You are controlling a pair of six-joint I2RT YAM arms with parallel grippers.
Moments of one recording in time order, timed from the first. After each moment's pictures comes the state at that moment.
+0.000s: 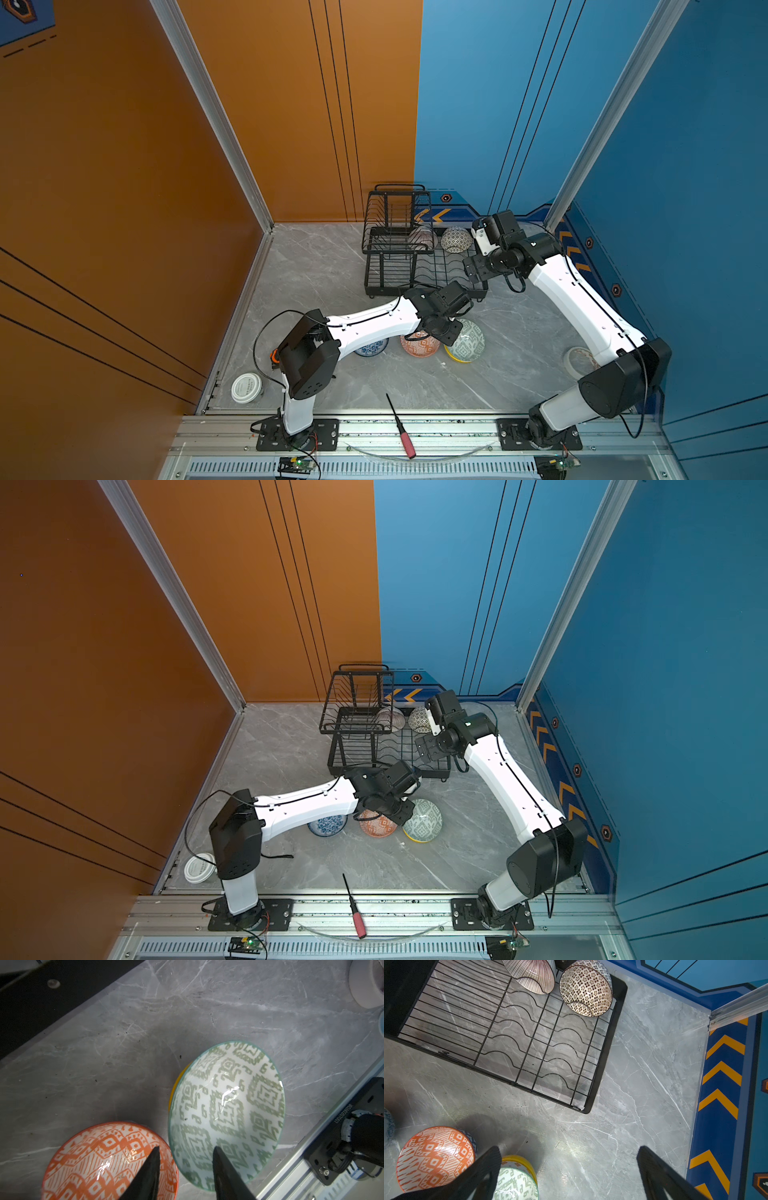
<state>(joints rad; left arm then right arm) -1.03 1.89 1.52 -0.73 0.02 -0.40 0.39 1.54 1.59 -1.07 0.17 0.00</state>
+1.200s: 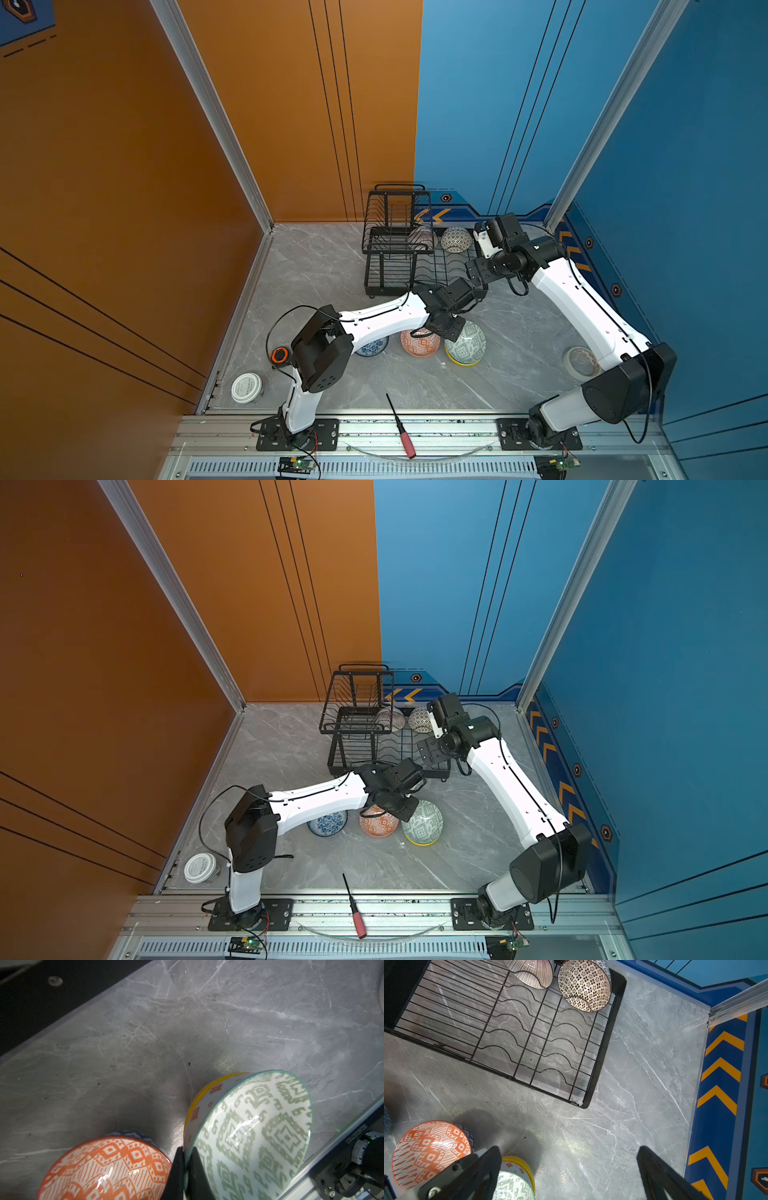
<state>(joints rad) -1.02 1.96 1.63 -0.82 -0.03 -0.44 0.38 1.51 1.56 -1.06 0.17 -0.01</state>
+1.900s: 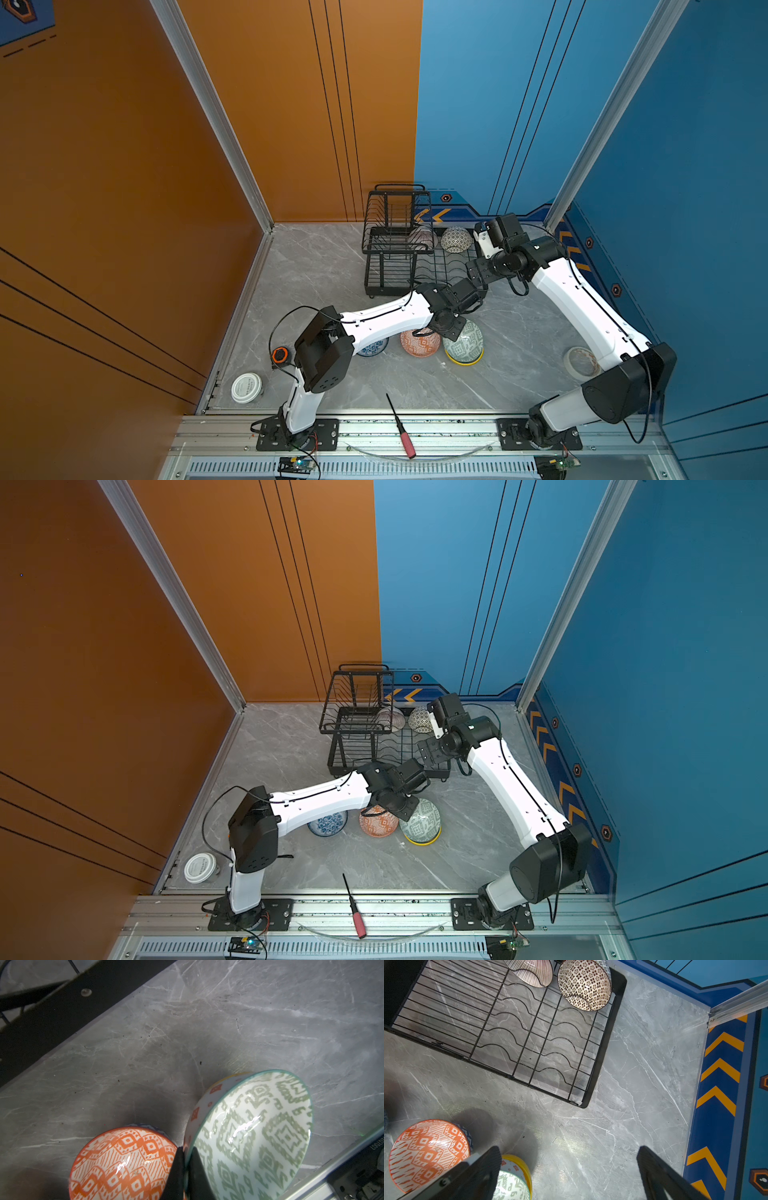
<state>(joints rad) -1.04 1.98 1.69 -0.89 -0.10 -0.43 0.38 1.51 1.56 -1.06 0.17 -0.02</state>
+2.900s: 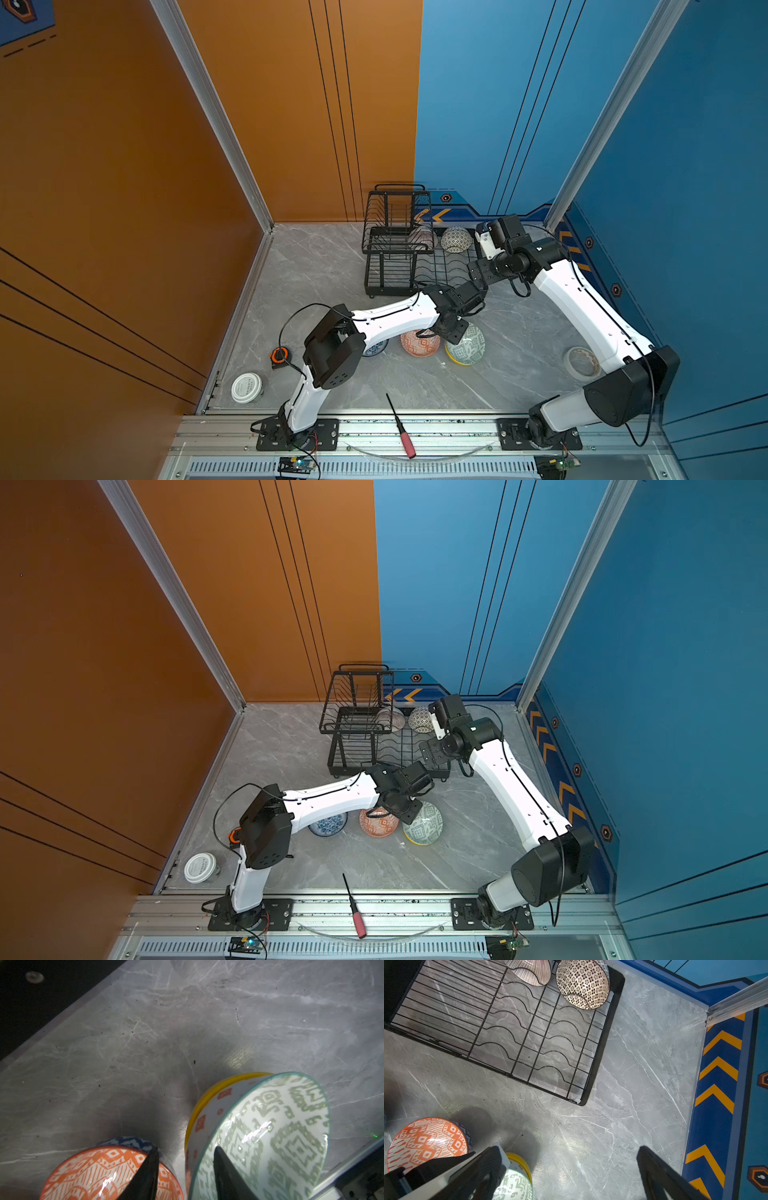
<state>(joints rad) -1.04 2.06 1.71 -0.89 -0.06 -0.42 0.37 1.49 1.54 -1.06 0.17 -0.03</state>
